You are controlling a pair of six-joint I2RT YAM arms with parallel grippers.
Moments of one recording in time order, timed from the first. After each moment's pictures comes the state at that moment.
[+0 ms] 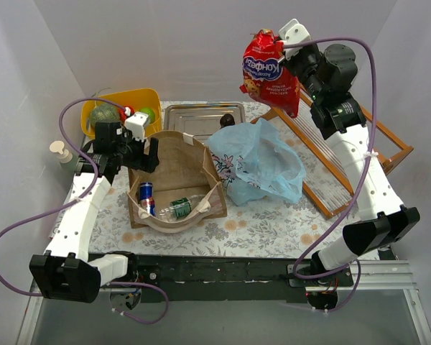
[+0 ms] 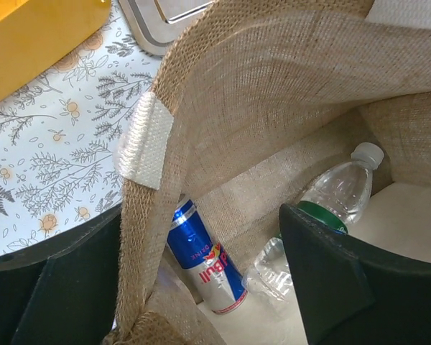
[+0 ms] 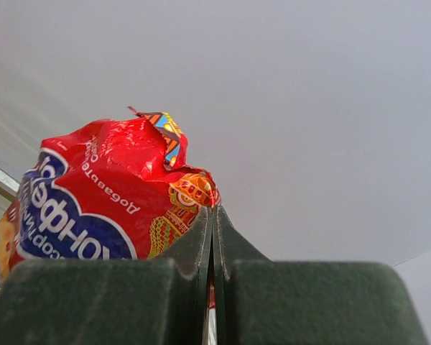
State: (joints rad) left arm -0.11 1.16 1.17 -0.71 0.26 0.15; right arm 0.37 1.52 1.85 -0.14 -0.06 -0.65
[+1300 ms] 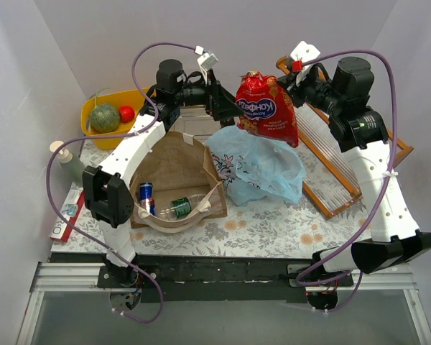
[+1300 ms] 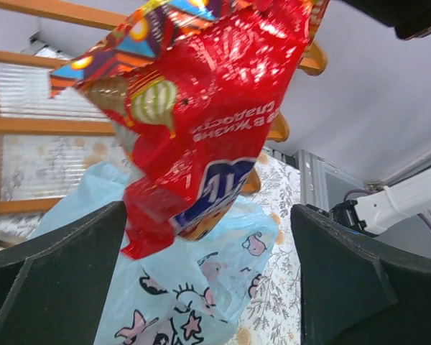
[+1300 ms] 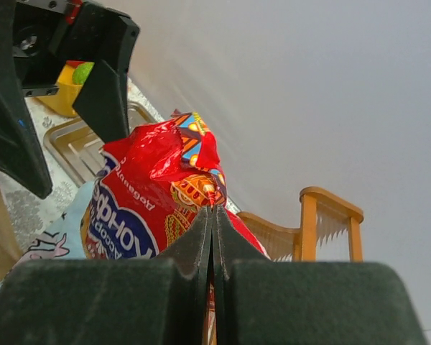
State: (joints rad) left arm -0.44 1.84 1.84 -0.07 0.97 -0.32; right arm 0.30 1.37 1.76 -0.45 -0.46 -0.47
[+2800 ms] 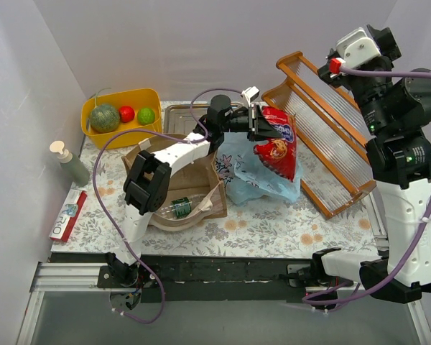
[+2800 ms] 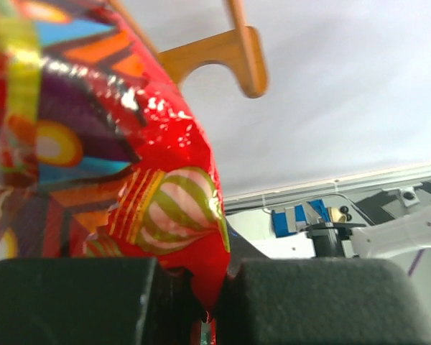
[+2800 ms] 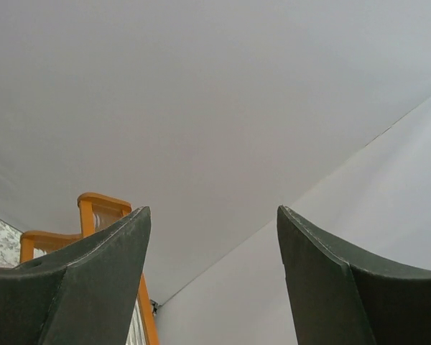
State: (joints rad) left arm -0.66 2.19 1.77 0.48 0.93 -1.30; right arm 0.30 1.20 1.90 -0.39 -0.02 -0.77
